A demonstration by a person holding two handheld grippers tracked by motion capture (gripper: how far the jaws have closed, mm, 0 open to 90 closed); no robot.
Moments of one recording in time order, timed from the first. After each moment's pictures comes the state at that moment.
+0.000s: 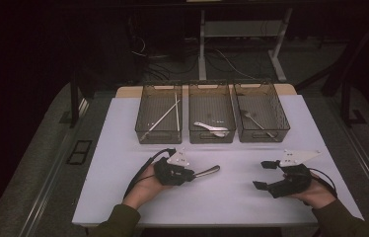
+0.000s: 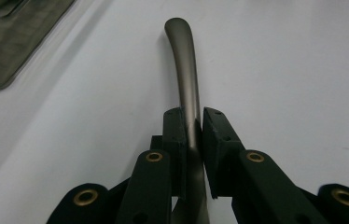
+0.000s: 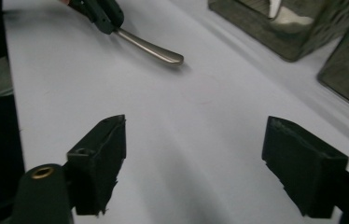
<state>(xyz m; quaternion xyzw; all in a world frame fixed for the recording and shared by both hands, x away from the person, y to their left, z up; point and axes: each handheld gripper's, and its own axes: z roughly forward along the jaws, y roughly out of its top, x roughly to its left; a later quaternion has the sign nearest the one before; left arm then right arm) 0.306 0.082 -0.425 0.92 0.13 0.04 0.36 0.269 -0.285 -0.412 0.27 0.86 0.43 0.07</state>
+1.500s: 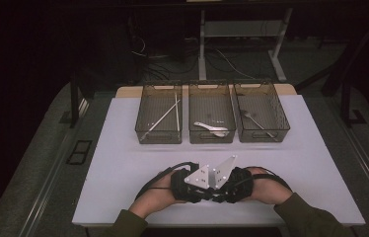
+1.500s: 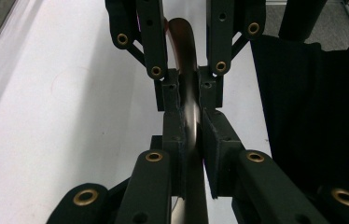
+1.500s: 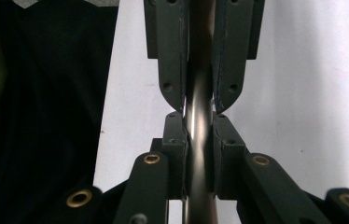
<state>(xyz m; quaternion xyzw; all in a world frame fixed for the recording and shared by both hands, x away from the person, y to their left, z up) 0.265 0.037 -0.400 0.93 -0.03 0.02 0.36 0.275 -0.141 -0.411 0.00 0.96 0.27 -0.03</state>
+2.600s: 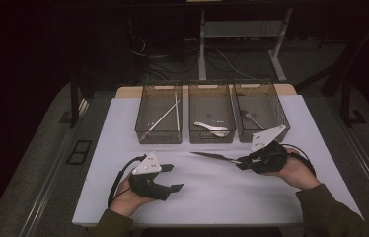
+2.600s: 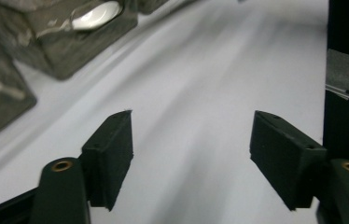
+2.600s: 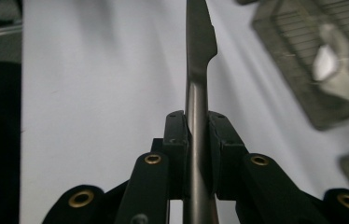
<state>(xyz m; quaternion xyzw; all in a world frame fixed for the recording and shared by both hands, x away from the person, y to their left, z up) 0.264 0.144 -0.409 0.86 0.22 0.09 0.46 0.317 -0.231 -0.374 0.16 0.92 0.36 0.06</state>
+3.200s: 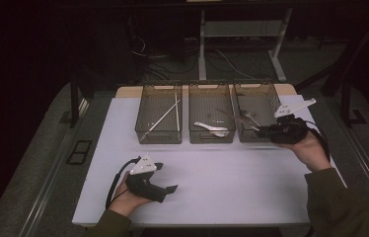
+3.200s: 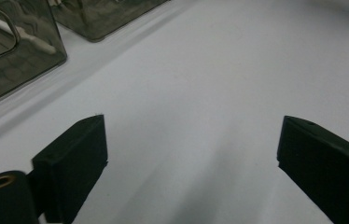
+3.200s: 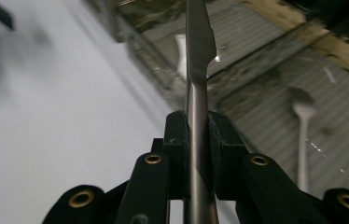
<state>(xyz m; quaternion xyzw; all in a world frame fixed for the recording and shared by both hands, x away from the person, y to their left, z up) 0.271 0.153 -0.431 0.84 0.28 0.09 0.46 0.367 -0.287 -0.348 0.31 0.86 0.39 0.13</state>
